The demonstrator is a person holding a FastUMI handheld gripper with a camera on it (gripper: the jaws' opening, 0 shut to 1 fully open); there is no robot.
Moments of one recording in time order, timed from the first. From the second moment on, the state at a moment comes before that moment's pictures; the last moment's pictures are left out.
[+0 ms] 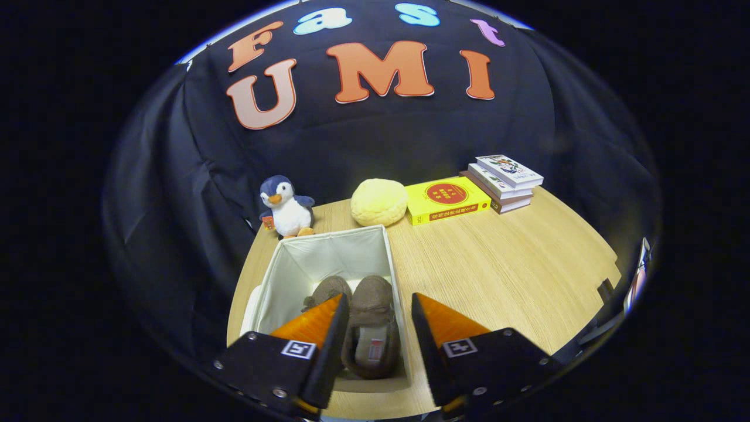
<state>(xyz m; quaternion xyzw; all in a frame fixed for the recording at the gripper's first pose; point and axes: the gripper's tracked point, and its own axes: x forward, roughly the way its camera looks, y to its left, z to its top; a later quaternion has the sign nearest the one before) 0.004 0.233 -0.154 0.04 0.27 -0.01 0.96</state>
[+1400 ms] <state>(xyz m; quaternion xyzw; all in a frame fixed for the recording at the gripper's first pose) 0.032 0.032 0.005 -0.02 0.10 0.00 0.99</state>
